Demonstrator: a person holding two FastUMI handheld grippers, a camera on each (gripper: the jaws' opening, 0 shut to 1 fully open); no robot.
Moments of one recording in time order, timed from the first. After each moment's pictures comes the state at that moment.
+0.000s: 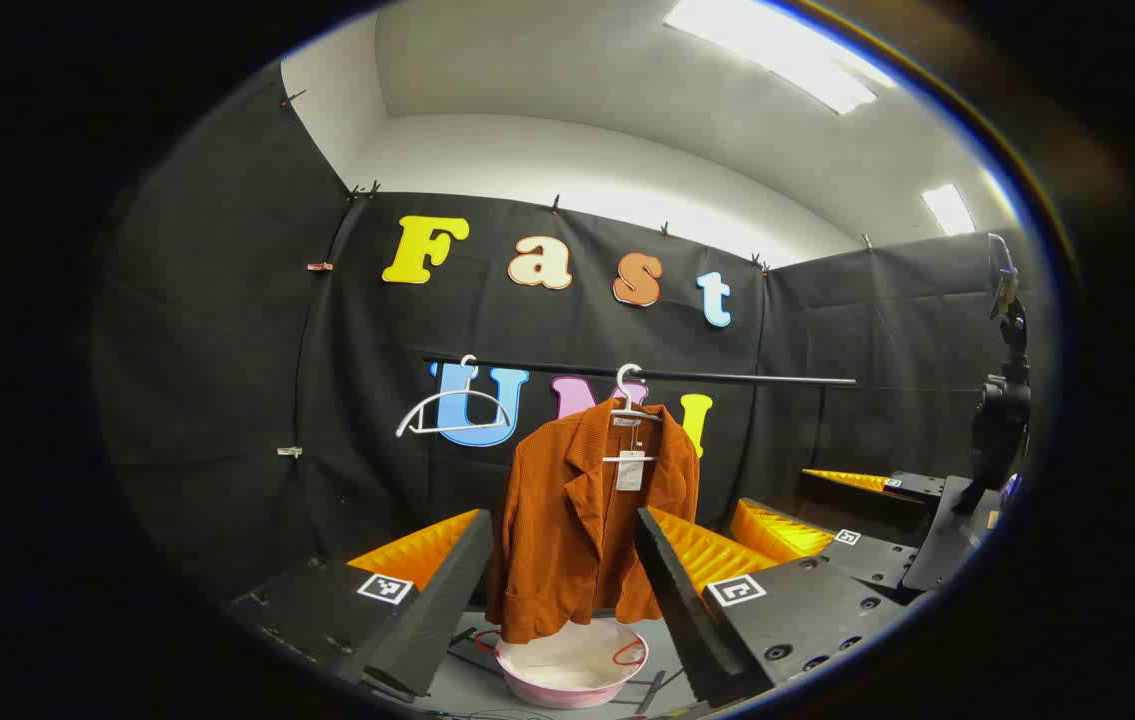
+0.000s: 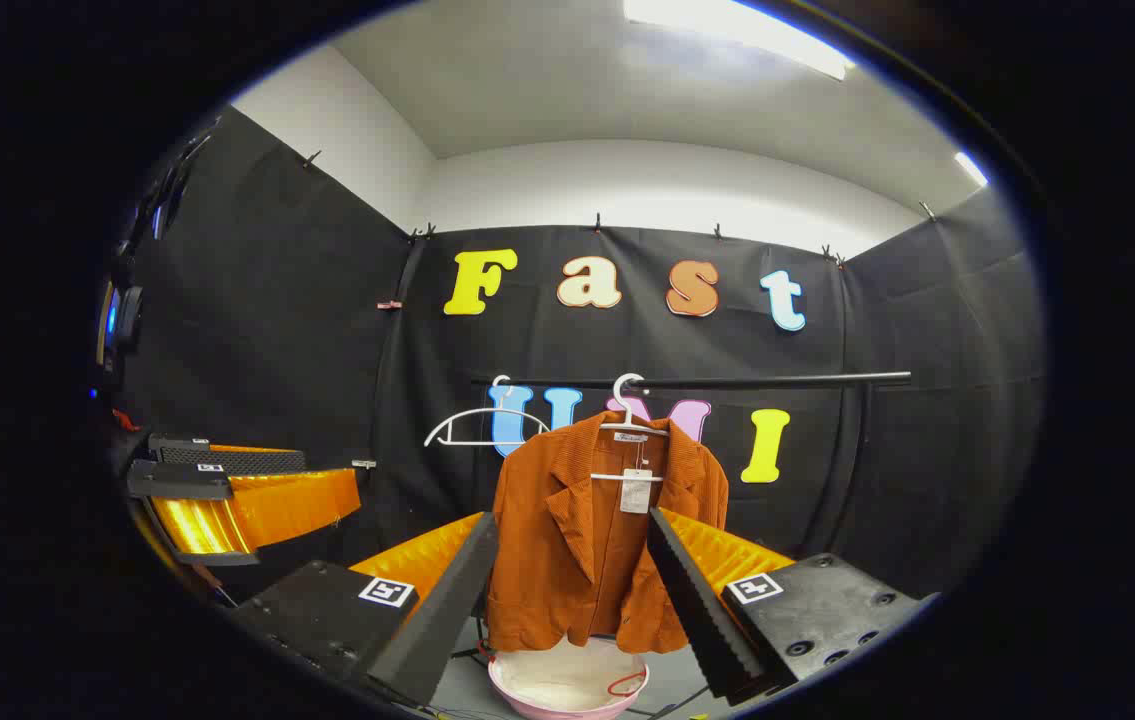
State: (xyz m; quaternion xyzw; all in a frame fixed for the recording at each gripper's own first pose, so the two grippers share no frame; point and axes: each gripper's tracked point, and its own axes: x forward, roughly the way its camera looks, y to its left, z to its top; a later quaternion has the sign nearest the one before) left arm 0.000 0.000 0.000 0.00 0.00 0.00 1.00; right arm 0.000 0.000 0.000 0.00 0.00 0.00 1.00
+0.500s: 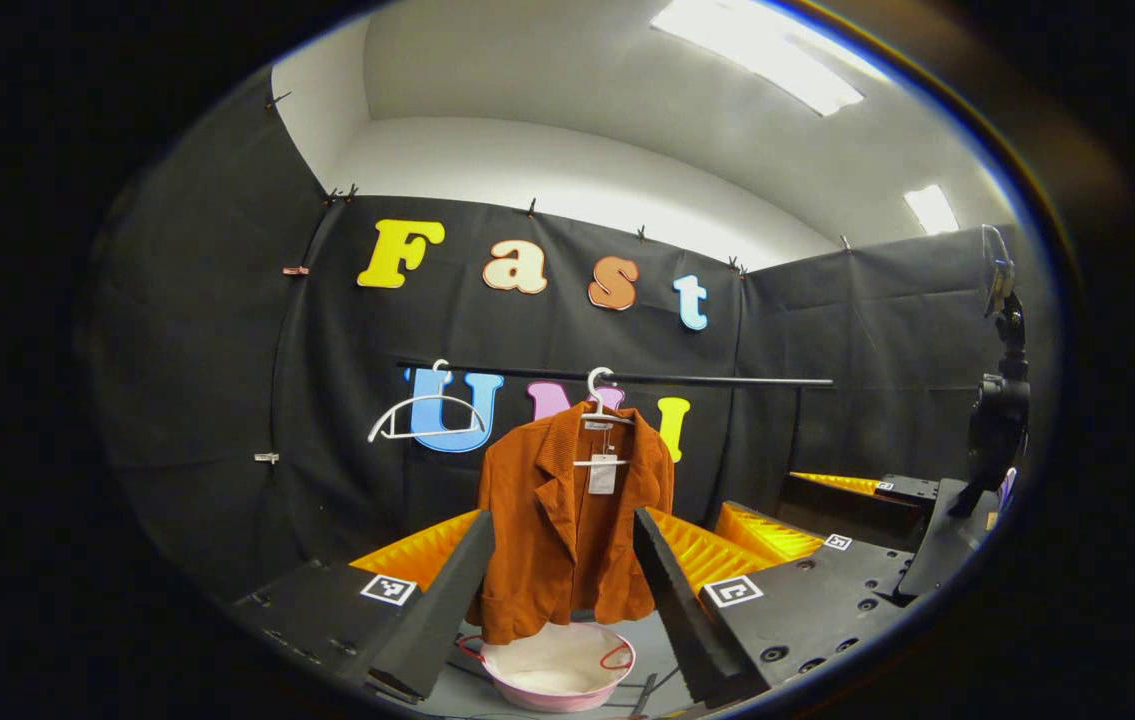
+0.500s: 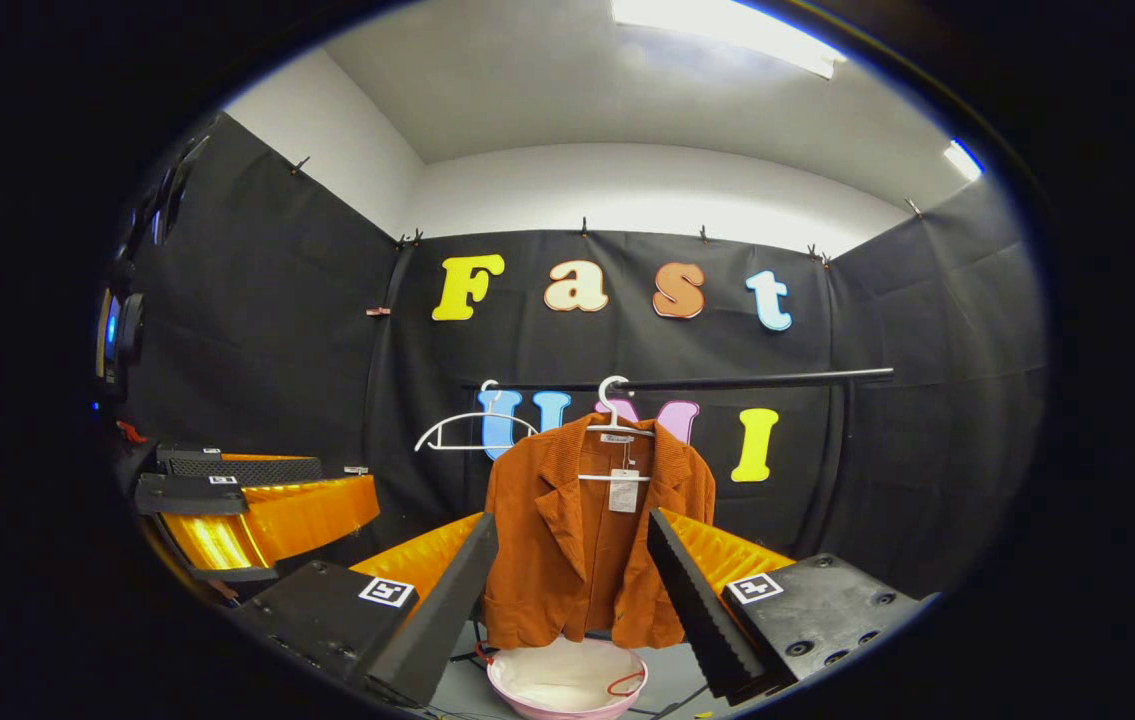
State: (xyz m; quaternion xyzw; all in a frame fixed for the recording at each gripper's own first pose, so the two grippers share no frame) left arm 0.009 -0.030 -0.001 0.01 -0.01 -0.03 1.00; right arm -0.008 -0.018 0.004 0.01 -0.01 -0.02 1.00
